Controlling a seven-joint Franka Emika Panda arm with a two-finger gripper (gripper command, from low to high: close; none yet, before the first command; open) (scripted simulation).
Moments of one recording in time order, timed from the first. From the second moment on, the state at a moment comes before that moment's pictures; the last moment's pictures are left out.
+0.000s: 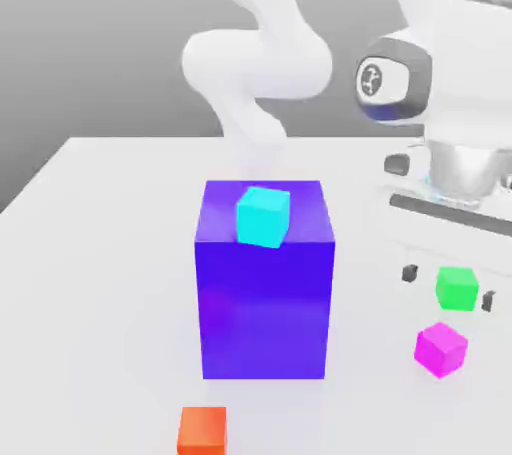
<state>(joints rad) -0.16 0.04 0.65 -2.56 -0.26 2.69 2.36</state>
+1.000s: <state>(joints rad) 0.04 0.17 0.60 -2.63 -0.27 2.76 2.71</state>
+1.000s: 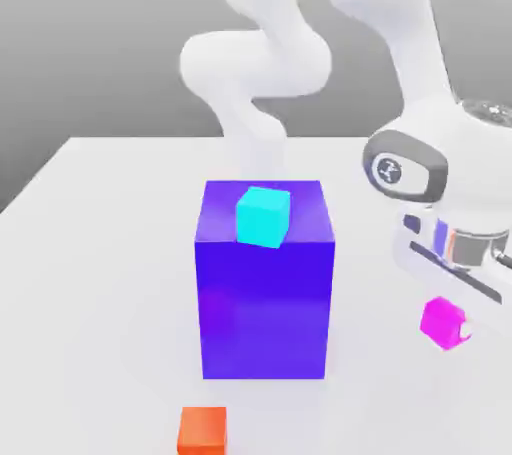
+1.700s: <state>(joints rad) 0.28 -0.02 0.76 -2.76 0.23 2.74 2.83</state>
